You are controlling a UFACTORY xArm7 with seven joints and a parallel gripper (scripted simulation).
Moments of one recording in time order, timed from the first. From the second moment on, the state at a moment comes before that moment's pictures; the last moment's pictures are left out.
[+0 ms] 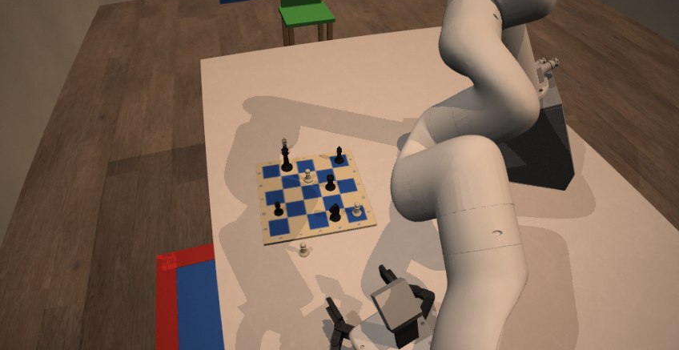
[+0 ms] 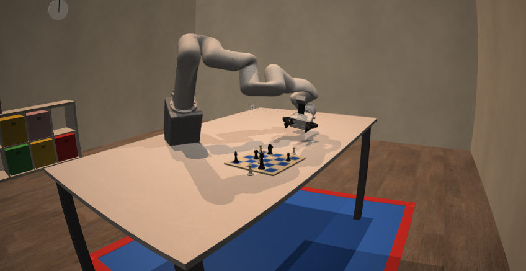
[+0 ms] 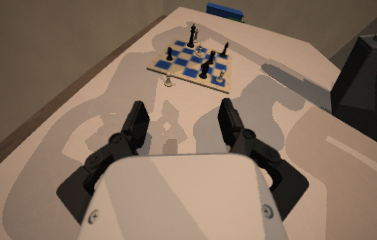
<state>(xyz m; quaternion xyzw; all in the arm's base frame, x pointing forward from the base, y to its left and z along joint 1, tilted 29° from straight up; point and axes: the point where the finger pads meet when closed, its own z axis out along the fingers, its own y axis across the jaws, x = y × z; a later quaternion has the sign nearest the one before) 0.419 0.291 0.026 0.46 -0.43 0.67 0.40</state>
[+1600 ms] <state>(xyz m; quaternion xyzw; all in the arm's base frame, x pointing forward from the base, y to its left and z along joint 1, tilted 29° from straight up) 0.414 0.279 0.022 0.44 -0.45 0.66 0.41</state>
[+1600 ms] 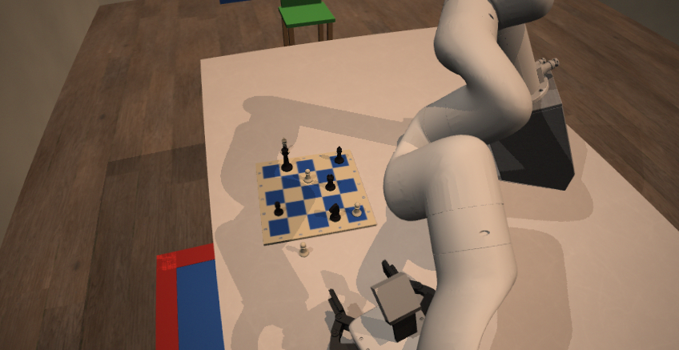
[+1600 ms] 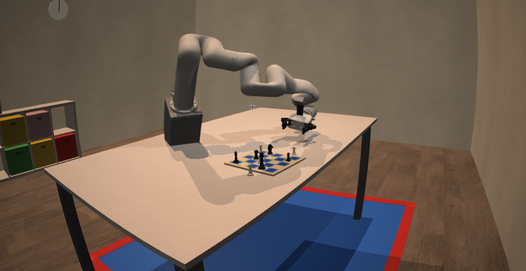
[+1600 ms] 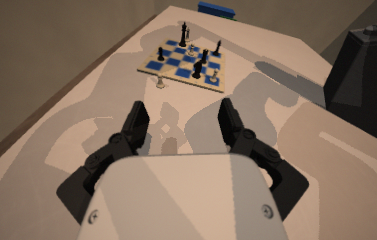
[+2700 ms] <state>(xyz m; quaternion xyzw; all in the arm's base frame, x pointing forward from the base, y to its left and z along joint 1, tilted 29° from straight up) 0.413 0.280 0.025 0.44 -0.45 0.66 0.41</state>
